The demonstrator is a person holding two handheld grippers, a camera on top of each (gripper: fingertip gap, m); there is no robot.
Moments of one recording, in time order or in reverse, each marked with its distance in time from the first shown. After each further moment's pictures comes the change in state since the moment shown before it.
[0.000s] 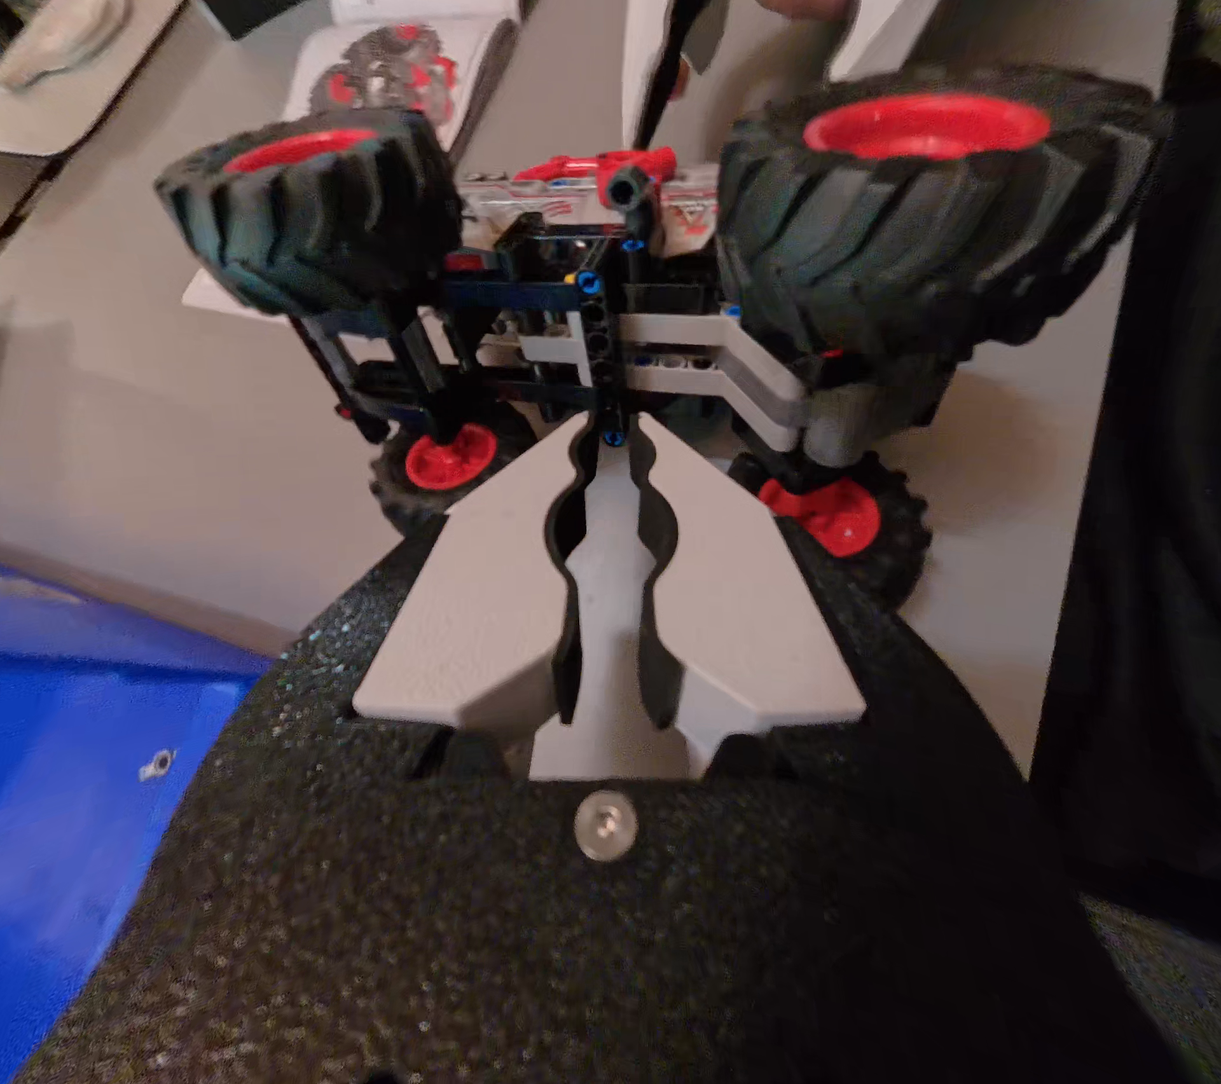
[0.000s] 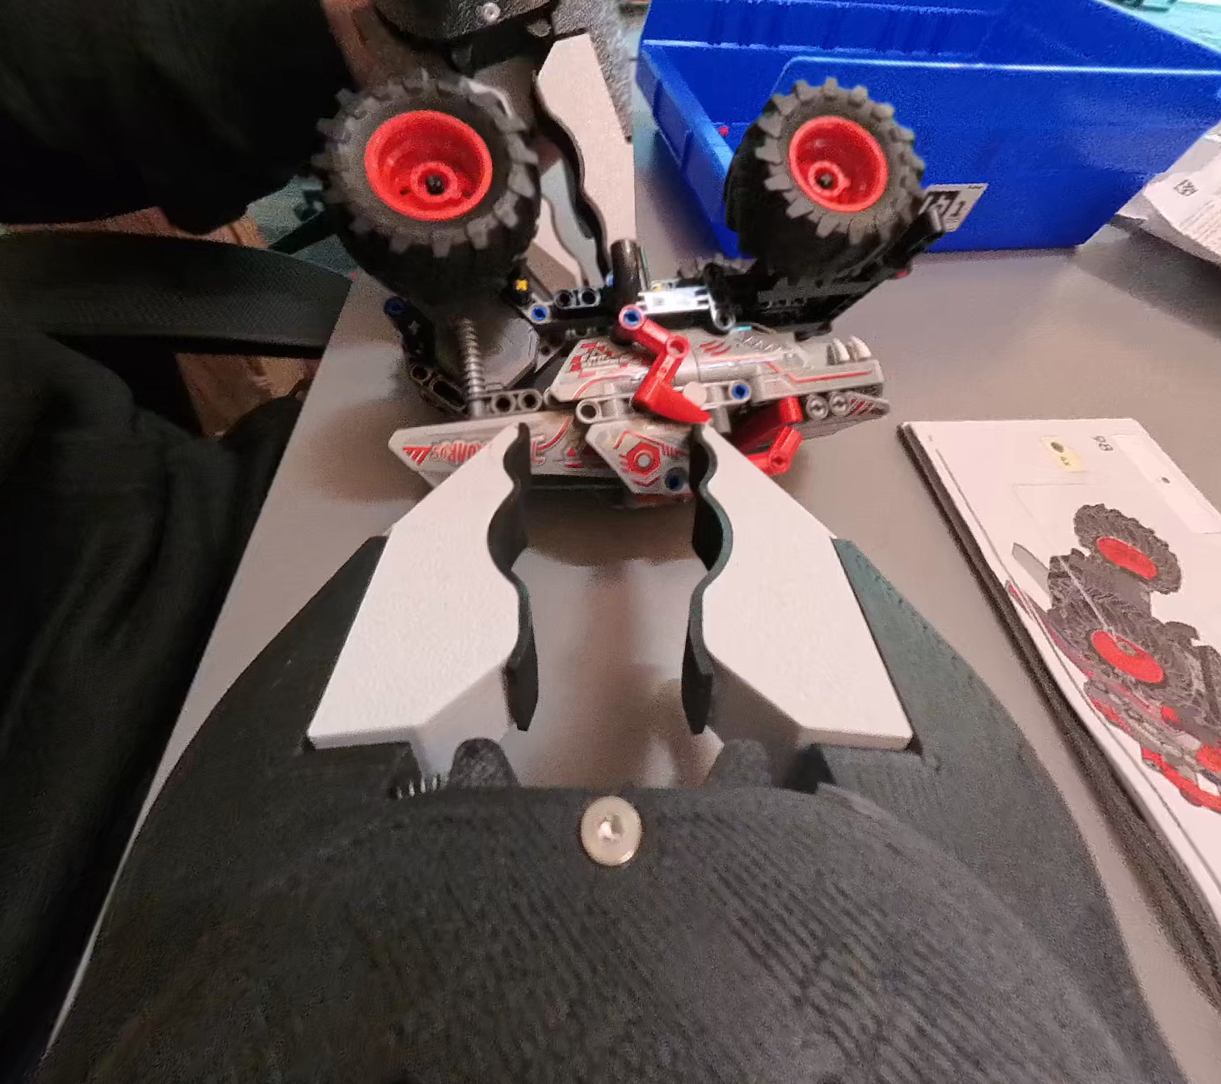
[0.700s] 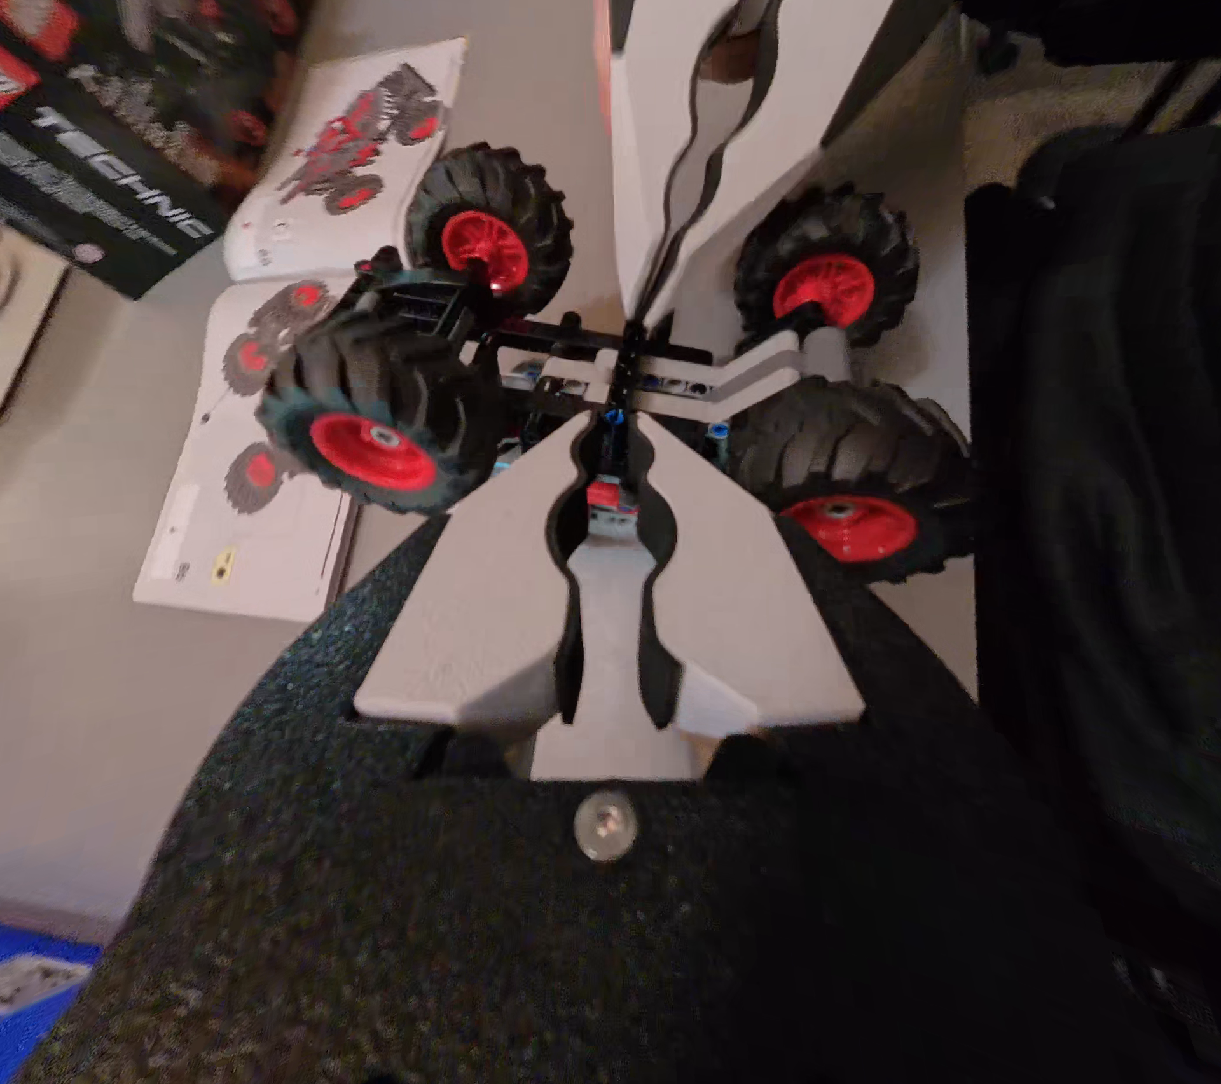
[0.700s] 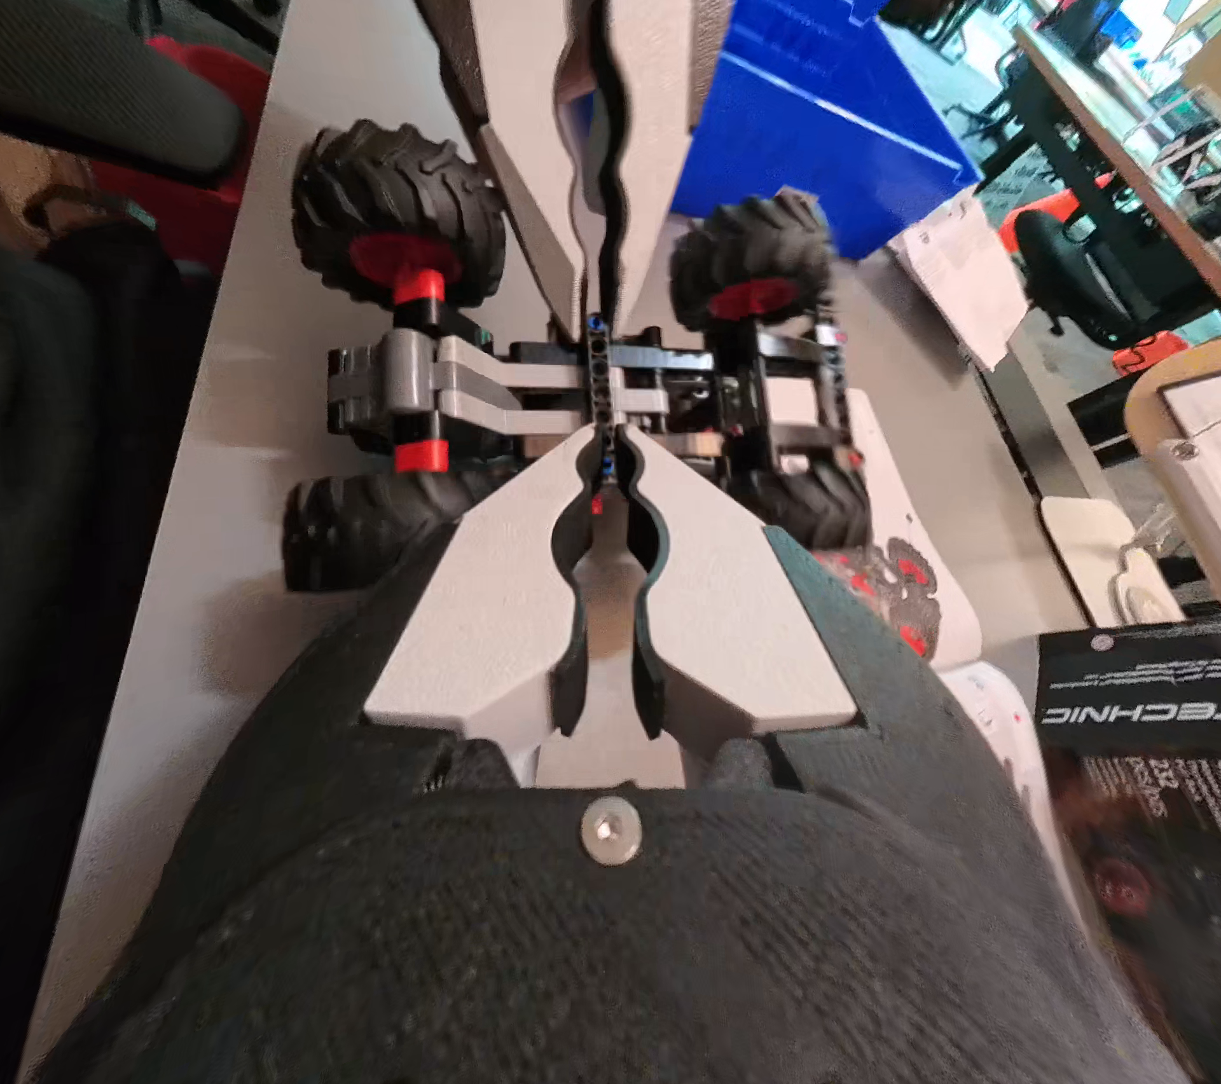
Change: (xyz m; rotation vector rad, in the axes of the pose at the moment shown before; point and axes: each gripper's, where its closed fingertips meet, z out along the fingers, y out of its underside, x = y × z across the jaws) left arm 0.034 -0.091 0.034 0.033 0.167 0.144; right arm 0.003 -0.004 -0.067 -0.158 0.230 -0.304
